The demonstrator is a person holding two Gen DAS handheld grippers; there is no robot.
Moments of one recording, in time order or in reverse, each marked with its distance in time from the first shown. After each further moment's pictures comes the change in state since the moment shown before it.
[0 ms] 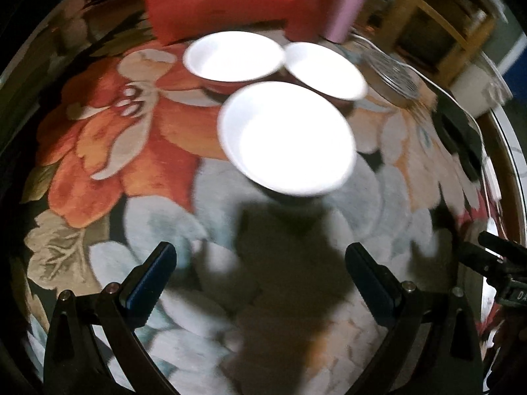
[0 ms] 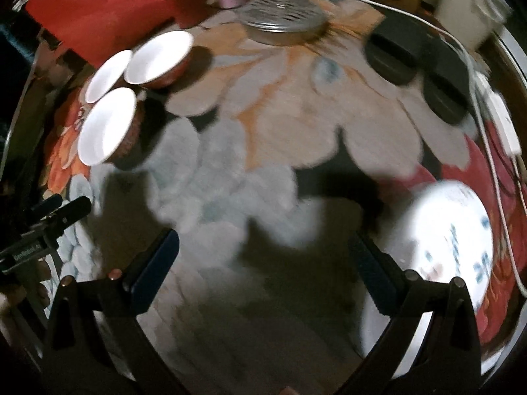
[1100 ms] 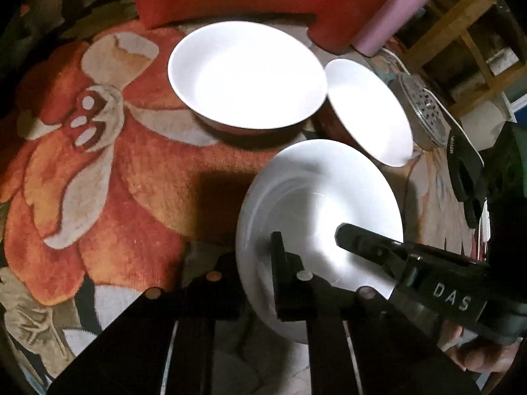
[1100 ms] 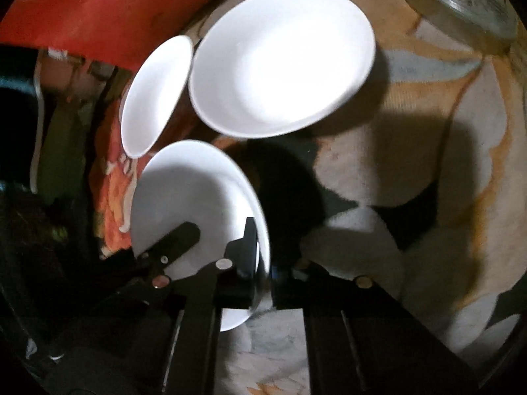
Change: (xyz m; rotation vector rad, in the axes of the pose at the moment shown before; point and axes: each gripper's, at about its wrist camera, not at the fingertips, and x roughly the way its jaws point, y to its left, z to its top) left arm 0.062 0.014 0.074 -0.085 0.076 -0.114; right arm 0.105 0.100 0.092 0.017 0.155 0.303
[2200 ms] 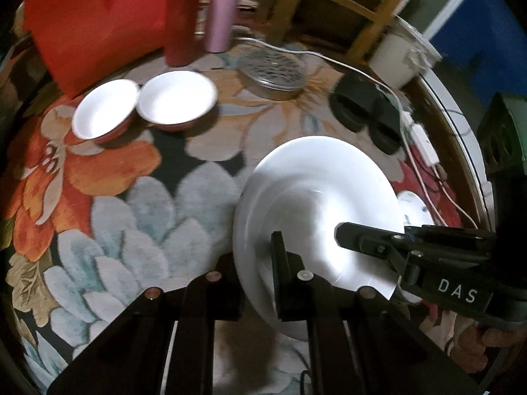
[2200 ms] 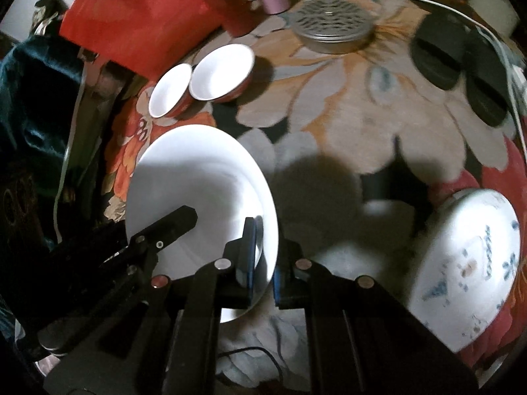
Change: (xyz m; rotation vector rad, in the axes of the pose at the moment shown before) left arm -0.093 -0.154 -0.092 0.311 -0.034 -0.091; right arm -0.165 -0.070 -0.112 0.056 -0.113 -0.062
